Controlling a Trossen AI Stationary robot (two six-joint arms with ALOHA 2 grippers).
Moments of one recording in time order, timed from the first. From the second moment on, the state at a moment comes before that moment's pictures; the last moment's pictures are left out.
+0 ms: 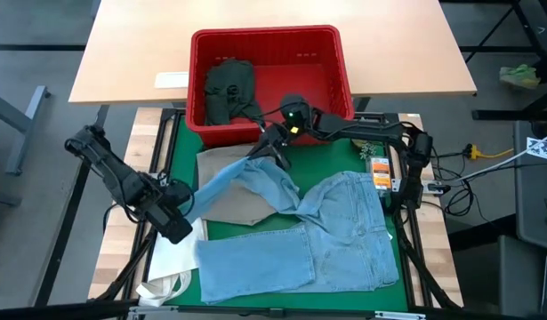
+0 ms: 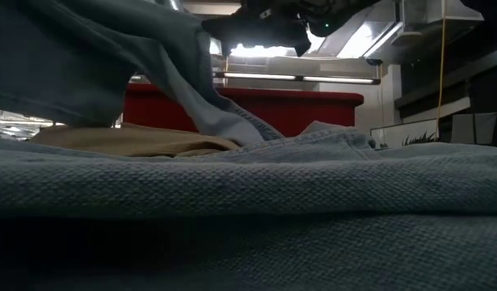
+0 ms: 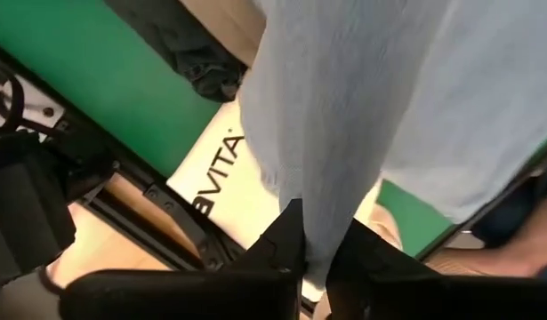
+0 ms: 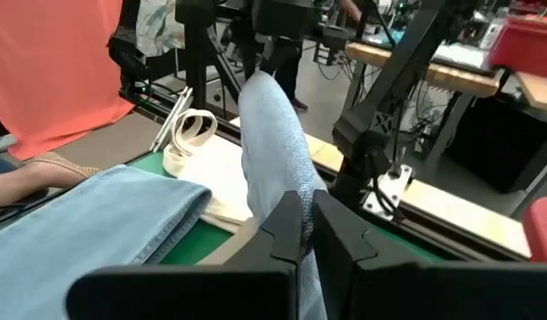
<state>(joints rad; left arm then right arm) -0.67 1.25 1.33 -1.55 -0.05 -1.46 -0.35 1.89 1.54 0.07 -0.86 -0.39</state>
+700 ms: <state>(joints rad) -0.68 1.27 1.25 -1.45 -0.20 -1.42 -0.33 1.86 1.54 0.04 -1.29 -0.26</state>
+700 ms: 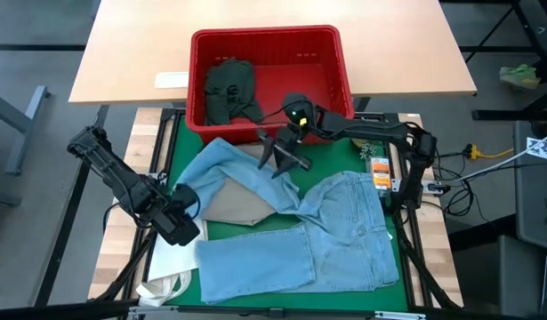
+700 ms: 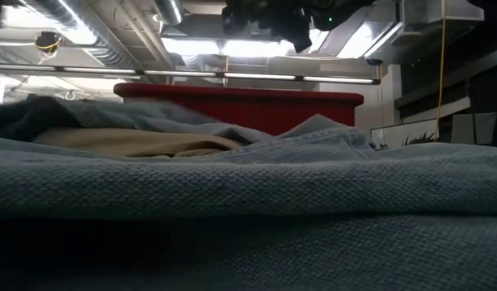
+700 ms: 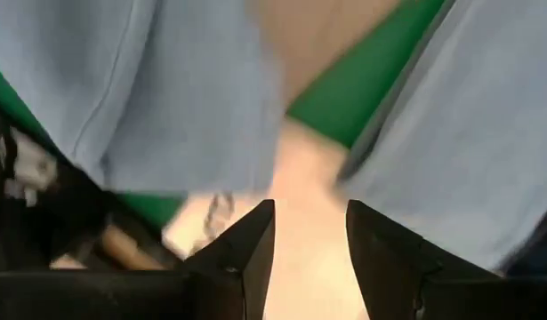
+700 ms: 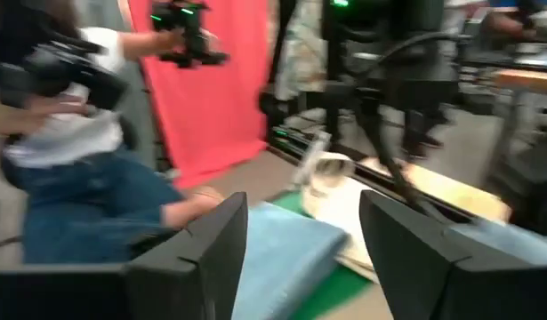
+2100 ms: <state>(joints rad) -0.67 1.27 0.92 -1.19 -0.65 -1.44 -0.02 1.65 1.54 -0.65 -0.49 -0.56</state>
